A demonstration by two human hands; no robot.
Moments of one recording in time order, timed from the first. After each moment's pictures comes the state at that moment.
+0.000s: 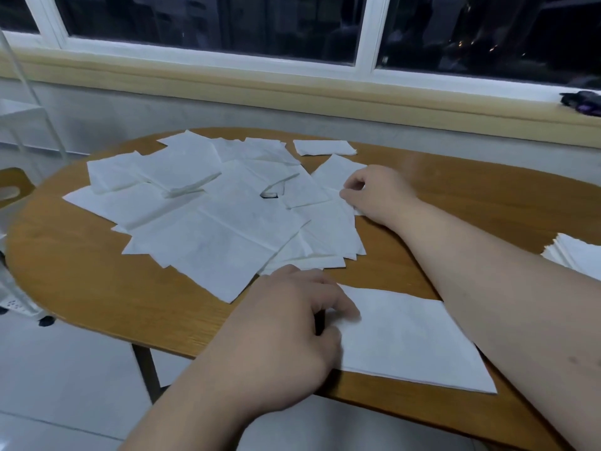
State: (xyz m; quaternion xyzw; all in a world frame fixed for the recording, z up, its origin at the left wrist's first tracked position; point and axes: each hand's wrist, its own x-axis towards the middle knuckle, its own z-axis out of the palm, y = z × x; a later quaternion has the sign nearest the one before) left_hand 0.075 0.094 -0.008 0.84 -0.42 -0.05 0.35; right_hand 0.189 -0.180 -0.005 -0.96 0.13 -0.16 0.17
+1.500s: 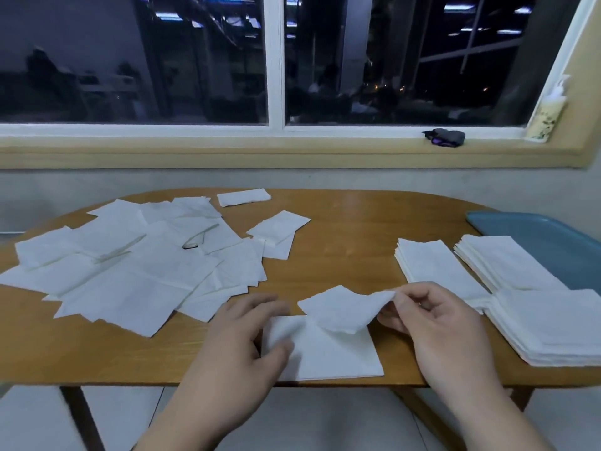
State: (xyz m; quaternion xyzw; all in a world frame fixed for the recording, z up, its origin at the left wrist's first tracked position) left_hand 0.015 0.059 -0.012 0.82 -0.41 0.01 0.40; right_hand -0.127 -0.136 0.012 -0.70 0.30 -0.35 0.54
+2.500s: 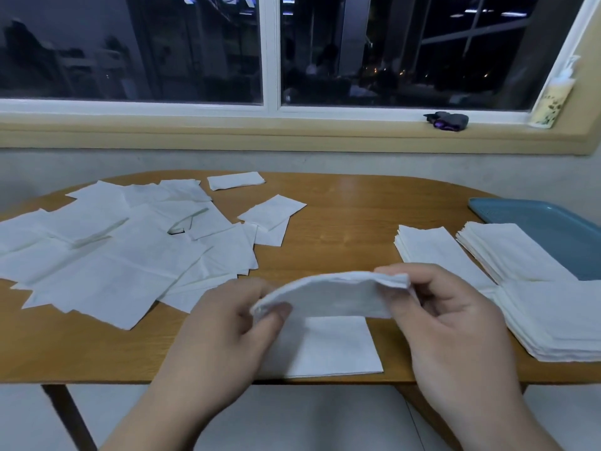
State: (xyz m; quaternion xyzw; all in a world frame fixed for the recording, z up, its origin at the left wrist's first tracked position) left_hand 0.010 0.047 0.014 0.81 -0.39 0.03 0.44; right_hand -0.130 -0.110 0.029 -0.73 0.18 -0.42 0.50
